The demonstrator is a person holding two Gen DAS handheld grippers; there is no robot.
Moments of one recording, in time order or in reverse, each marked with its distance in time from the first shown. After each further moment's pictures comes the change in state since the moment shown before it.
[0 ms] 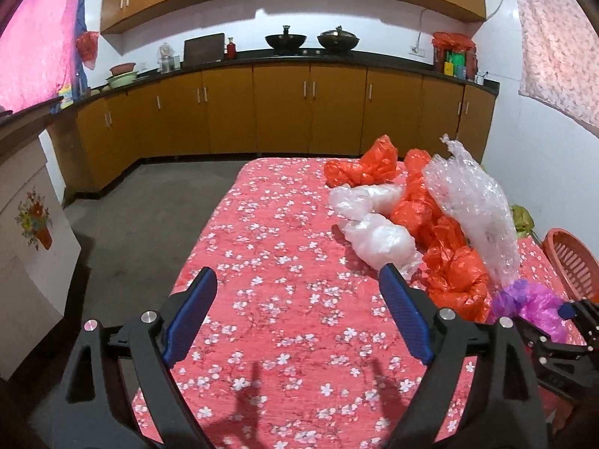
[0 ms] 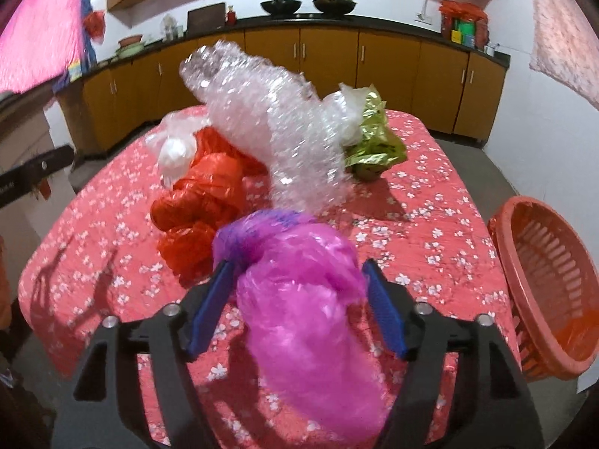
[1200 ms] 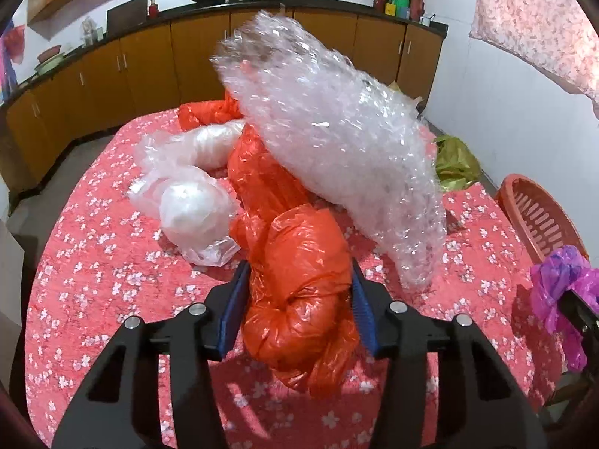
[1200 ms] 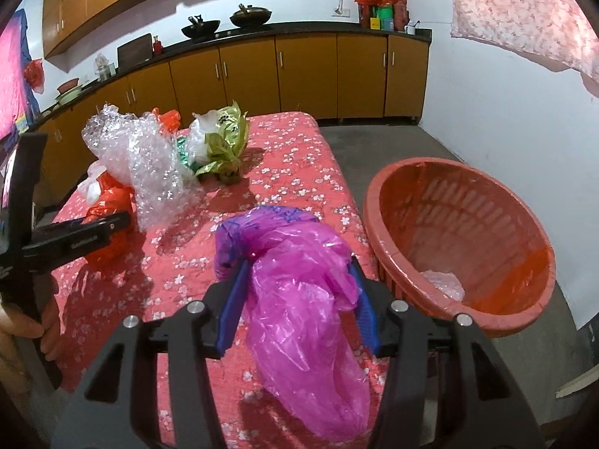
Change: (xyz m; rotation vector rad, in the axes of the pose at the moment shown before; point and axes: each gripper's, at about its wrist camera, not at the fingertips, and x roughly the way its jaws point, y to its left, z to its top) left arm 0.065 -0.124 -0.010 0.109 0.201 -0.206; right arm -0.058 -0.105 -0.026 0.230 -0.051 -0.163
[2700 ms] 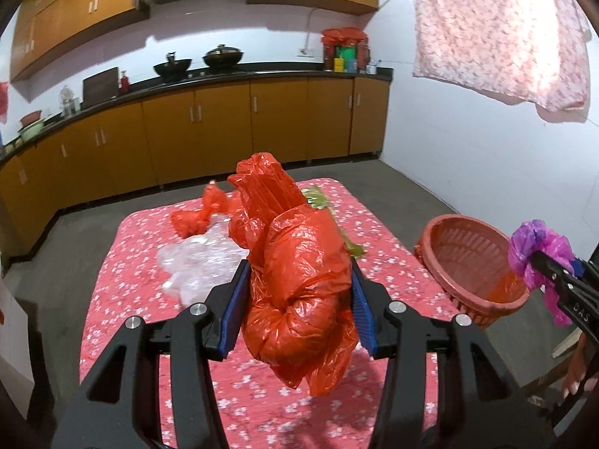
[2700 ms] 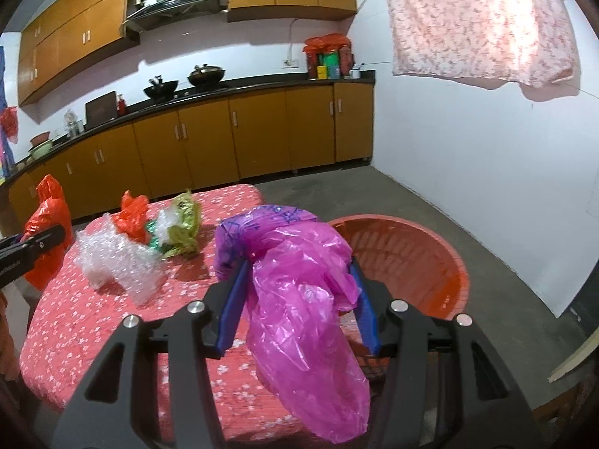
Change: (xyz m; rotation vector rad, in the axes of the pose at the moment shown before) left arm -0.122 -0.041 0.030 0.142 -0.223 -0.104; right arm -0.100 -0.056 0.023 0.113 -0.200 -0.147
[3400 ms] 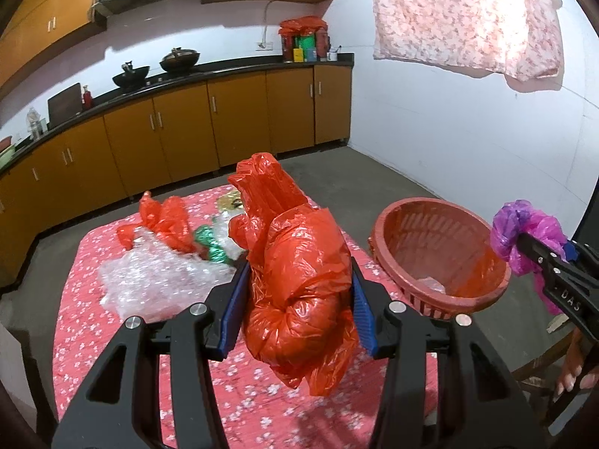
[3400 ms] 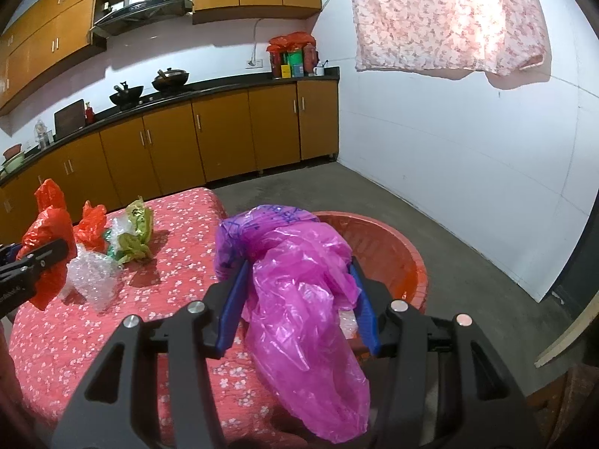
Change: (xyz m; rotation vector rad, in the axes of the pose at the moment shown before) left arm 0.027 -0.076 0.008 0.100 0.029 -0.086; right arm 0.011 -0.041 -0.002 0.055 0.005 -0.112
